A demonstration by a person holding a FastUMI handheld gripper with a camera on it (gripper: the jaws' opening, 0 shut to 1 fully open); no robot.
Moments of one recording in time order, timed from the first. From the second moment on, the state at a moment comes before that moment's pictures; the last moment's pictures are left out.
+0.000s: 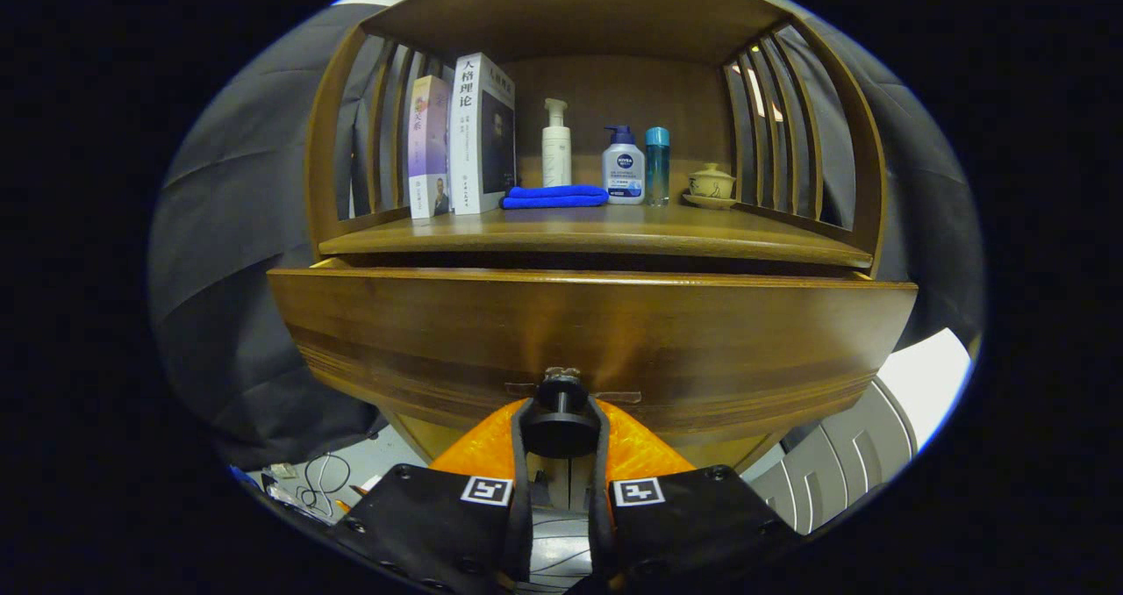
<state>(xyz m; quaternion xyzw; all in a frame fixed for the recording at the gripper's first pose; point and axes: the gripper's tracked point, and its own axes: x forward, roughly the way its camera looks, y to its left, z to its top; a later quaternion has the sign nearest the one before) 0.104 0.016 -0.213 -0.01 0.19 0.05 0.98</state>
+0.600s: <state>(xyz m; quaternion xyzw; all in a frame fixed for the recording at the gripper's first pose) 0.029 0.016 -0.221 -0.02 0.19 0.07 0.98</state>
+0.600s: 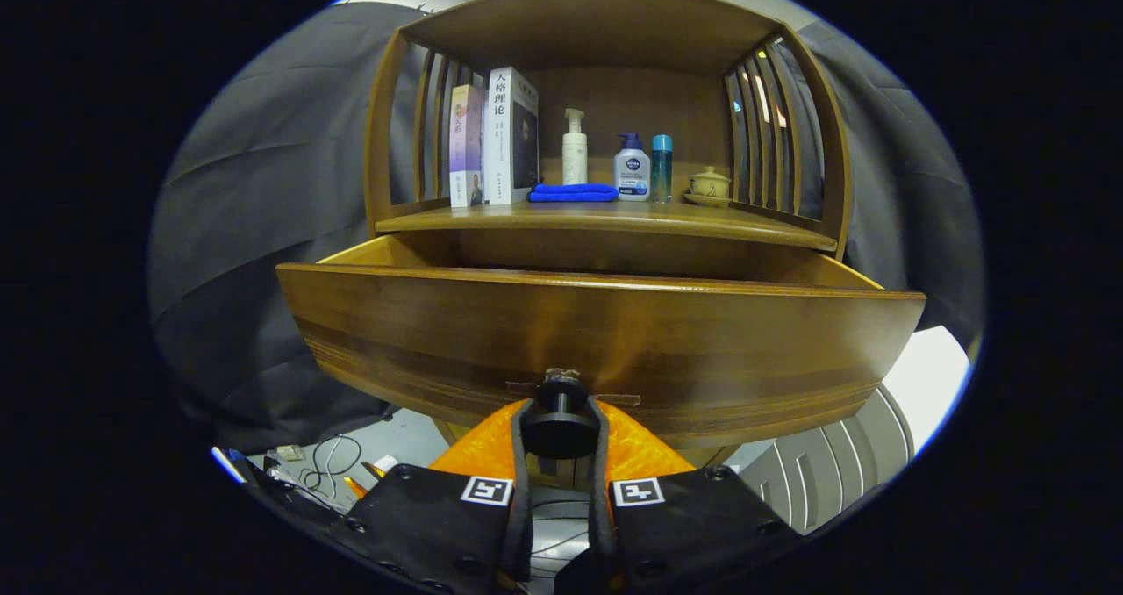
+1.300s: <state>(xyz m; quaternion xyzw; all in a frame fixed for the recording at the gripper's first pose) -0.017 0.018 -0.226 -0.03 0.21 0.09 0.97</state>
